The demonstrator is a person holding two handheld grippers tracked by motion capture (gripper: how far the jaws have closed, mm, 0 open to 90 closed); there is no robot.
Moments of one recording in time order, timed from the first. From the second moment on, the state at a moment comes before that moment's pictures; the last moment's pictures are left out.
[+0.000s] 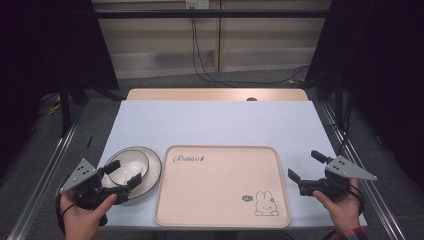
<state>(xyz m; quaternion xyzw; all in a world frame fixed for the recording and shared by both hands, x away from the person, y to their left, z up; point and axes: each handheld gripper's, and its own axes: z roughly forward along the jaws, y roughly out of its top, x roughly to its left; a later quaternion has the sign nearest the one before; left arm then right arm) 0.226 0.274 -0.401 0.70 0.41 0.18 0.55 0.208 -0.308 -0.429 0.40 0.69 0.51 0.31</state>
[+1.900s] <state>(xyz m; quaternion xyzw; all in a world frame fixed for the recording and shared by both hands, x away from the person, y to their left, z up) 0.203 0.281 -0.418 0.73 0.44 0.22 0.48 0.219 -0.291 -0.437 0.39 0.71 0.51 0.30</state>
